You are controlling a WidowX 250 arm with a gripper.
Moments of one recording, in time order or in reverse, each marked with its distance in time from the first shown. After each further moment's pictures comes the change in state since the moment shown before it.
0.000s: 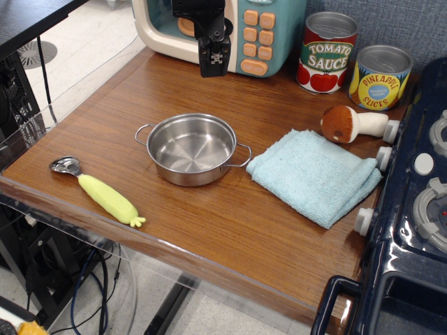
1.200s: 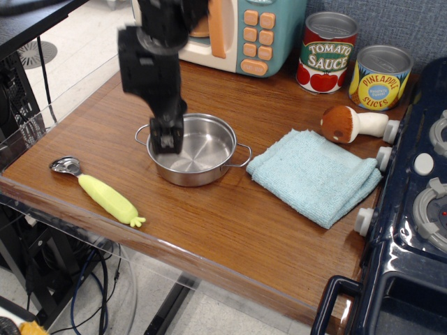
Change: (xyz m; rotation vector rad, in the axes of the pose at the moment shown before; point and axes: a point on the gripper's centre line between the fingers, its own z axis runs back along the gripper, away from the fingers) arm 0.048 0.080 -0.019 0.058 -0.060 -0.087
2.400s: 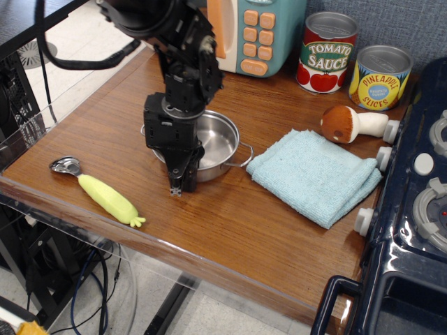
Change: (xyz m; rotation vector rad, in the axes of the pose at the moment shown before) arm -0.017 0.016 -0.068 0.146 0.045 -0.185
